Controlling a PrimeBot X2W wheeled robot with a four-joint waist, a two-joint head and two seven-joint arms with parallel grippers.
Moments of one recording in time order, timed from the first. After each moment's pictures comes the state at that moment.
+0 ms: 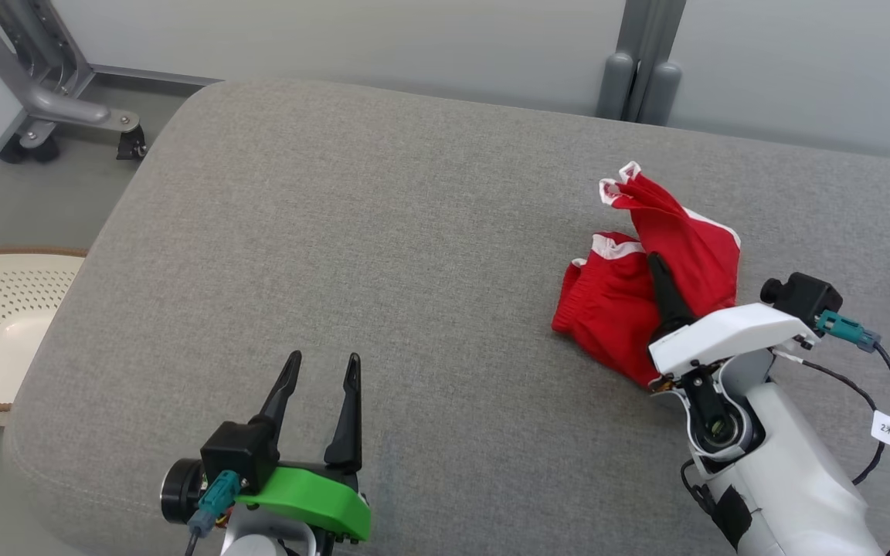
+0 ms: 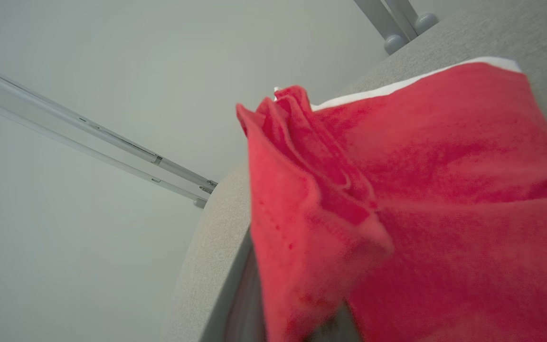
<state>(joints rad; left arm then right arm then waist) -0.10 0.05 -0.32 0.27 -0.32 0.00 -0.26 -0.44 -0.05 0.15 0.58 0.96 0.13 -0.11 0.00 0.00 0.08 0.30</state>
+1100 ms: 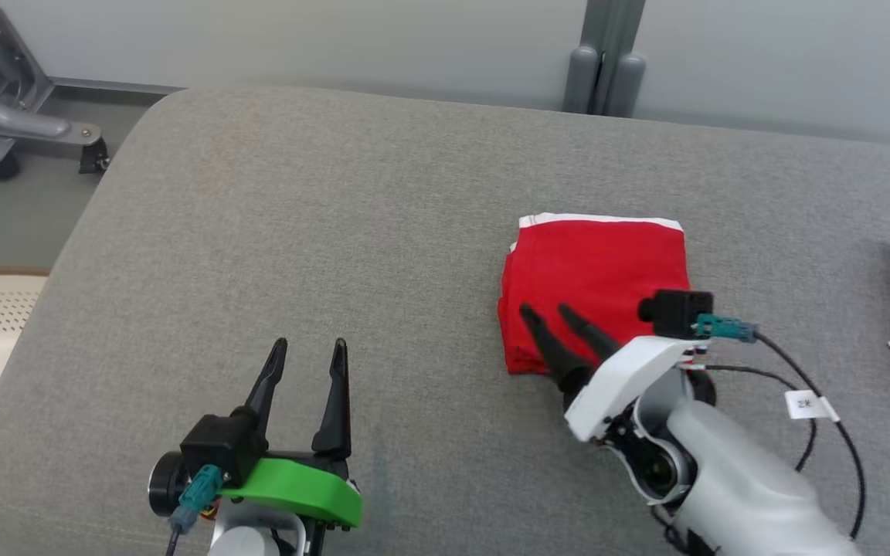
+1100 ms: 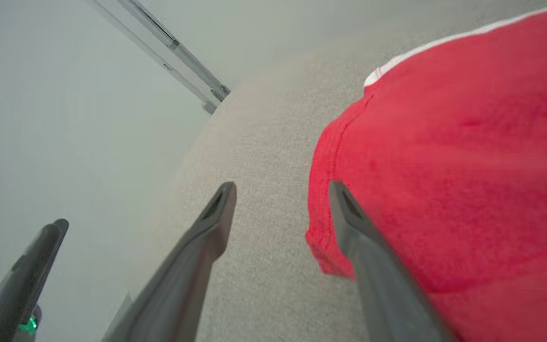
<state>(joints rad) -0.10 0.05 -0.30 0.23 -0.34 0.01 -0.26 -0.48 -0.12 0.60 0.60 0.97 0.13 -0.09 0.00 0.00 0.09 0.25</state>
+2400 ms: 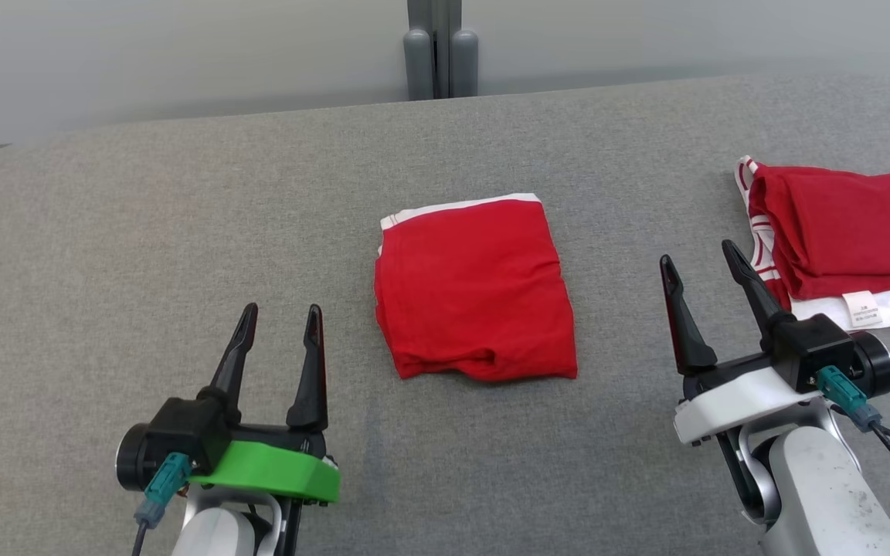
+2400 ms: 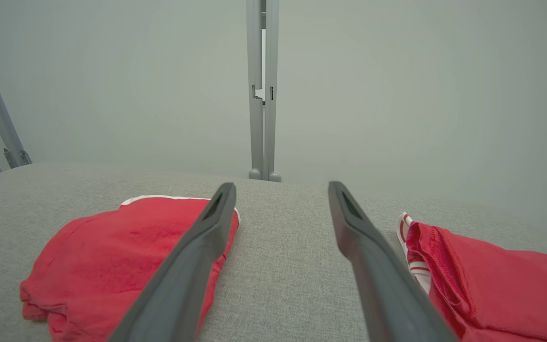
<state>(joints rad) -0.12 0.05 -0.22 0.14 -0.29 -0.04 -0.26 -0.21 -0.09 0.08 0.21 0.06 0.13 -0.26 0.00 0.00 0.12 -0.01</state>
